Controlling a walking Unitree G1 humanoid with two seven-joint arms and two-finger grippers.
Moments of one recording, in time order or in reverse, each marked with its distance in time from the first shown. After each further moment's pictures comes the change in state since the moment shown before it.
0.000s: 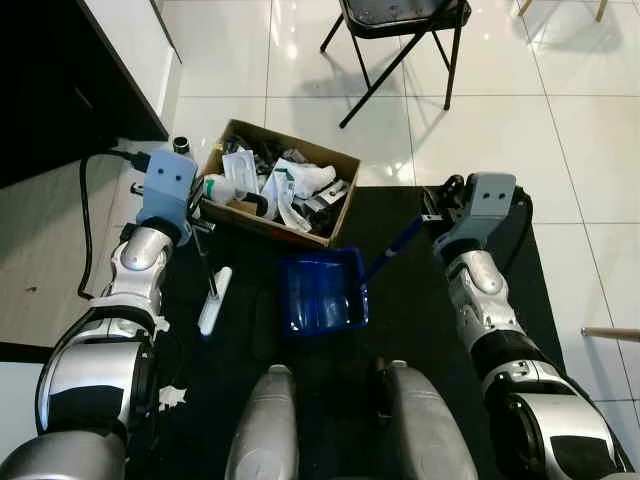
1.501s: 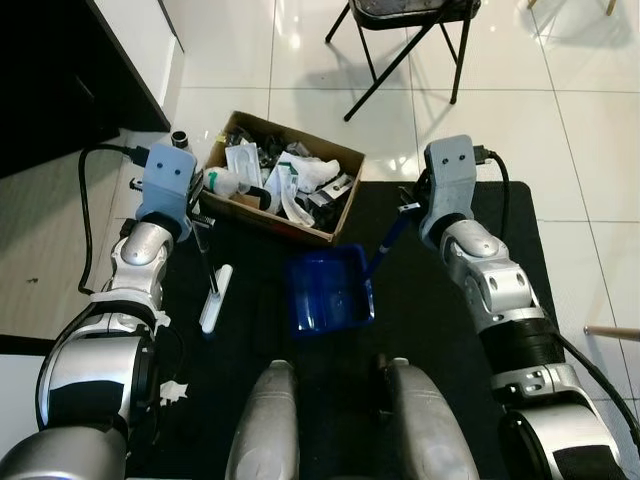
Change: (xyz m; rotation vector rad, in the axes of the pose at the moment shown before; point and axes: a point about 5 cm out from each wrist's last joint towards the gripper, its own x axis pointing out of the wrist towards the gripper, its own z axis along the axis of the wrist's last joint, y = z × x) left arm 0.004 0.001 0.004 -0.008 0.003 0.011; right arm -0.002 0.022 0.052 -0.242 0.206 0.052
